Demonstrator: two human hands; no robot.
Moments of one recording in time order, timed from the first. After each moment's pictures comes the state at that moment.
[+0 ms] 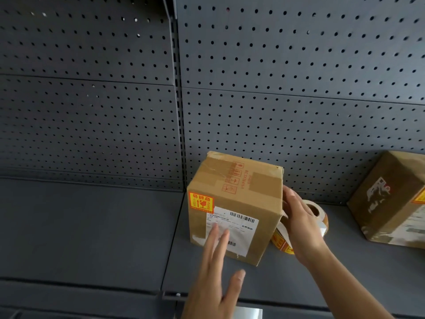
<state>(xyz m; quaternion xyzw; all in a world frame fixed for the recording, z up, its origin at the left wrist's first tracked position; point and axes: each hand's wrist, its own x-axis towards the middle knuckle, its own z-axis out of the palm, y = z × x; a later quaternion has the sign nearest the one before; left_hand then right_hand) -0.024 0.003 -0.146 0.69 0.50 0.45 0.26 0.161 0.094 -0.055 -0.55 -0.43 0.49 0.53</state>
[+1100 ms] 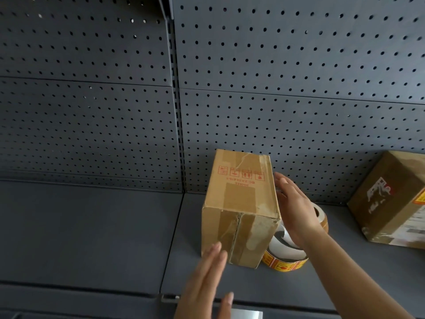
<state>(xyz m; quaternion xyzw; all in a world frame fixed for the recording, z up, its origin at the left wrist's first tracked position) -0.042 -0.014 -0.162 0.76 0.46 0.46 0.10 0.169 0.134 -0.054 -0.55 -0.39 0.52 0.53</state>
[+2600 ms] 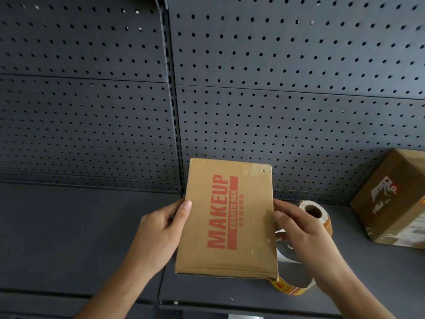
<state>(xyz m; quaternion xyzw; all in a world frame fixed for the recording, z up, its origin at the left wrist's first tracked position) -0.107 0.066 -0.049 0.61 0.61 0.38 0.33 0.163 0.067 -0.035 -0.60 -0.54 0.42 0.41</state>
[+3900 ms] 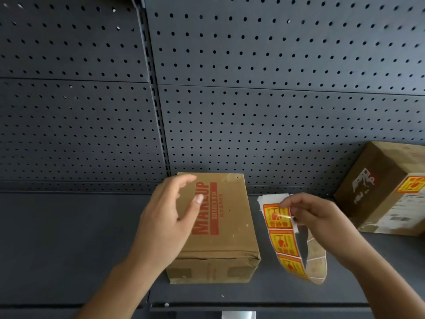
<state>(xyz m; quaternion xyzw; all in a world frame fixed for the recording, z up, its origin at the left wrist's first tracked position) -0.077 0.071 -0.027 0.69 0.58 0.41 0.16 0.222 0.077 -0.026 -0.61 -0.61 0.36 0.36</state>
